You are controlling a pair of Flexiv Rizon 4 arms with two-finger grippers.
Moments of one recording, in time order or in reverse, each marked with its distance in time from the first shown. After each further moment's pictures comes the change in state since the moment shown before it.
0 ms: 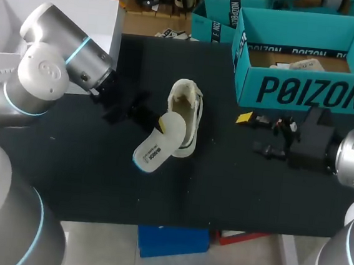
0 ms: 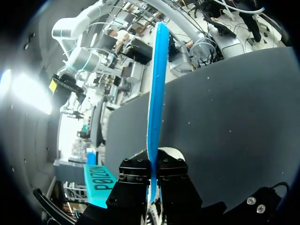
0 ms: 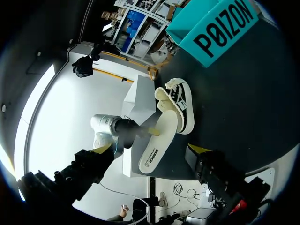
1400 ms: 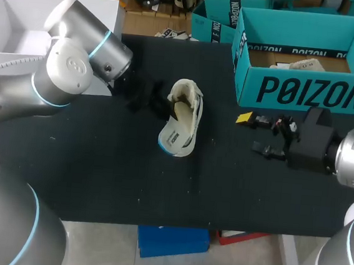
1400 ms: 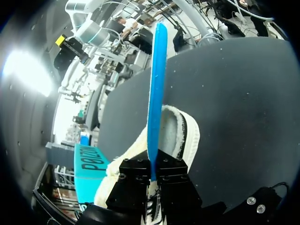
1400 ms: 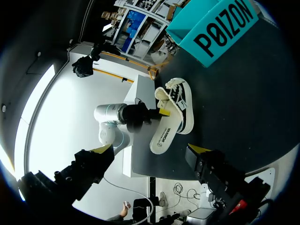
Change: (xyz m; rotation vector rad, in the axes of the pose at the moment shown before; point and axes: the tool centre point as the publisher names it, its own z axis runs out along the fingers) left arm -0.008 0.073 0.021 -0.078 0.033 -0.111; right arm 0.000 0.000 0.001 0.000 0.002 0.000
